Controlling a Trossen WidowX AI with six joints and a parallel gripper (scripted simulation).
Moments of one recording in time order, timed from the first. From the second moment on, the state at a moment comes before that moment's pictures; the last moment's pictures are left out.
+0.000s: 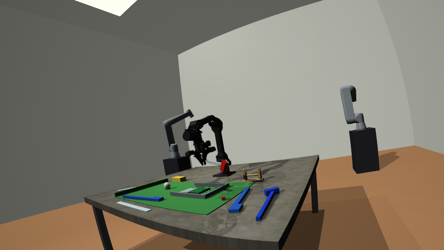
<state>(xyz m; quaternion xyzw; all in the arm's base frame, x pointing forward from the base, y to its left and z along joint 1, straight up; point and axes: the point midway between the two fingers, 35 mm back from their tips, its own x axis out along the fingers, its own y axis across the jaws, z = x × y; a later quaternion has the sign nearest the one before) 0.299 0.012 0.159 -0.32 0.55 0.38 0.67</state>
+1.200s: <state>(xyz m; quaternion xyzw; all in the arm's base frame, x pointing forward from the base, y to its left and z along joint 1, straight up) 0.251 -0.189 0.171 -0.09 0.68 0.08 0.73</state>
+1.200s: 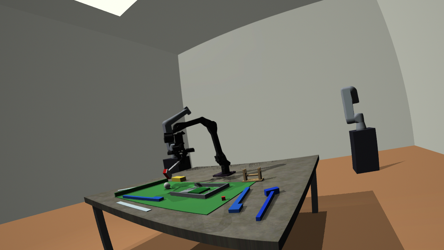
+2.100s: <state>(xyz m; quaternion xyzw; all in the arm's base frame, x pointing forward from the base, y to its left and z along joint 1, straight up) 0.192 -0.262 0.160 0.02 0.70 -0.05 0.71</state>
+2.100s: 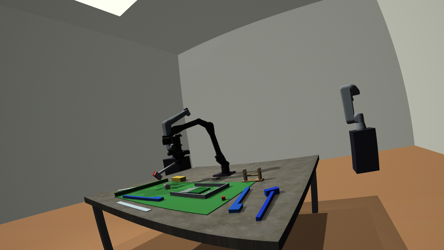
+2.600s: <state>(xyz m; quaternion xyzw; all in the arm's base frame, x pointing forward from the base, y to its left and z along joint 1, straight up) 0.193 -0.262 0.132 0.02 0.70 -0.05 0.71</state>
